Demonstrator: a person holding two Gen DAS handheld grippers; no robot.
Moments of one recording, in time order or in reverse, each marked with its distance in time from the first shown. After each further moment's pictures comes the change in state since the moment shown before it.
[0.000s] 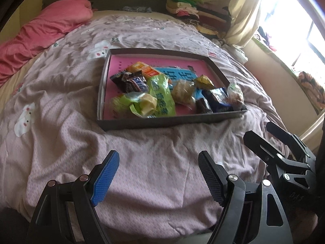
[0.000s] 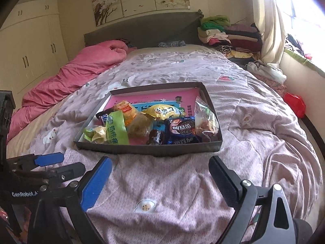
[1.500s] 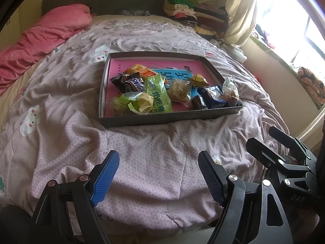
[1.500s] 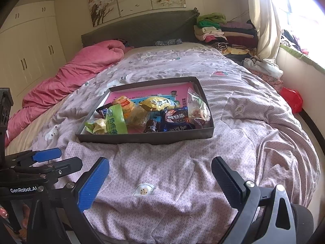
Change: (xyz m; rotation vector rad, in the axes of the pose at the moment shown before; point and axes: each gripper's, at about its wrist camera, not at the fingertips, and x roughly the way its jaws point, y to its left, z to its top) left arm -0.017 -0.005 -0.007 0.031 -0.021 0.016; right arm -0.019 -0.005 -0.015 0.025 0.012 -0.007
